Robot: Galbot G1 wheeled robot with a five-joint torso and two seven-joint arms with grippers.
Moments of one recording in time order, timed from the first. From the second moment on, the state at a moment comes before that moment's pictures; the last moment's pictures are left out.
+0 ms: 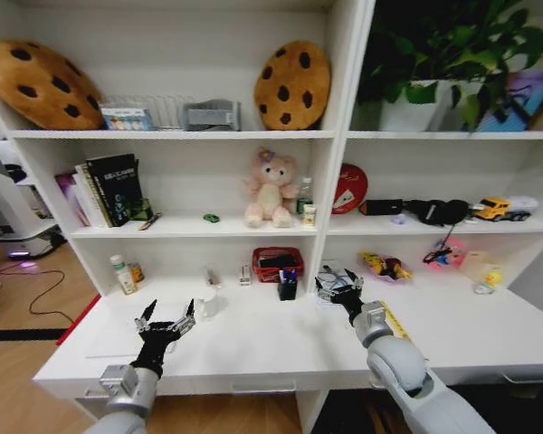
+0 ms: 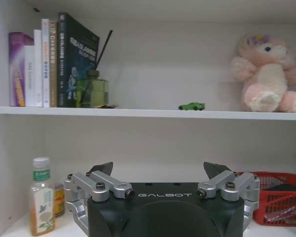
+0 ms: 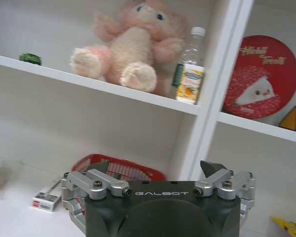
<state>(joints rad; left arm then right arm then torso) 1.71 -1.31 -0.60 -2.39 -0.28 0.19 -0.14 -1.27 0.97 0.39 2.12 0.34 -0.35 0.22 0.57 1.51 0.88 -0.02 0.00</state>
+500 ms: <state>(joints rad) 1.71 -1.31 -0.60 -2.39 -0.28 0.19 -0.14 -1.27 0.99 0.38 2.11 0.30 -0.36 0.23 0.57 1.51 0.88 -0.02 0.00</state>
